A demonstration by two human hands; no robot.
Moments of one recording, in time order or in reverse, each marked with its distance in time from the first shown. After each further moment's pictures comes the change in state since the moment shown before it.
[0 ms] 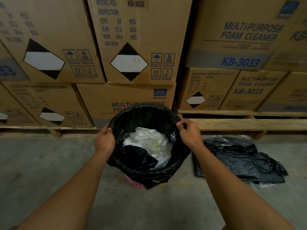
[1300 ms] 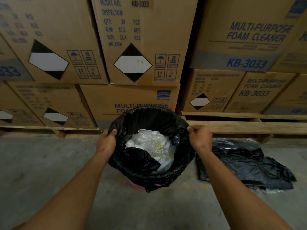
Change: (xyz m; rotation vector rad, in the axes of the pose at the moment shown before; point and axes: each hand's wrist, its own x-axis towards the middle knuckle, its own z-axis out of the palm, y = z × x) left_hand 0.015 -0.008 -0.002 -0.146 -0.105 -0.136; right_hand 0.003 0.012 -0.004 -0.038 0.147 0.186
